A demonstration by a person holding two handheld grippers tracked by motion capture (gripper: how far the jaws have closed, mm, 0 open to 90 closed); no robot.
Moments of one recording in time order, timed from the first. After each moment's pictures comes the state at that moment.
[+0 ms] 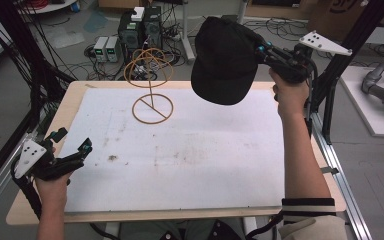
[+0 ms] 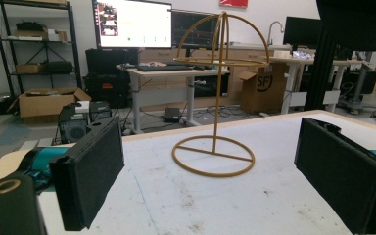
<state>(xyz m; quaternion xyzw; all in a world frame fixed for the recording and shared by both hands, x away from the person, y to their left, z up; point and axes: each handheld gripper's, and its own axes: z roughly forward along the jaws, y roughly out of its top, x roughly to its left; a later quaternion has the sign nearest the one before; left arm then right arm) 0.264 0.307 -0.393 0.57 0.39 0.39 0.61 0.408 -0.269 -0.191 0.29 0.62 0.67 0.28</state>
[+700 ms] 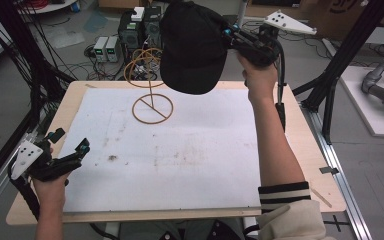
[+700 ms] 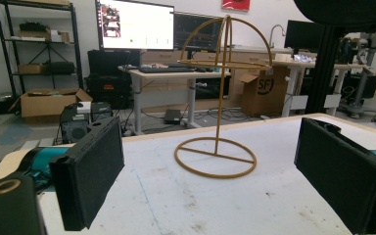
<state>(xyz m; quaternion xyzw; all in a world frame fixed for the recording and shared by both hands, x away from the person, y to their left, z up) 0.262 0.312 -0.393 0.56 0.39 0.39 0.61 0.424 -0.193 -0.165 0.26 0.63 0.69 0.26</state>
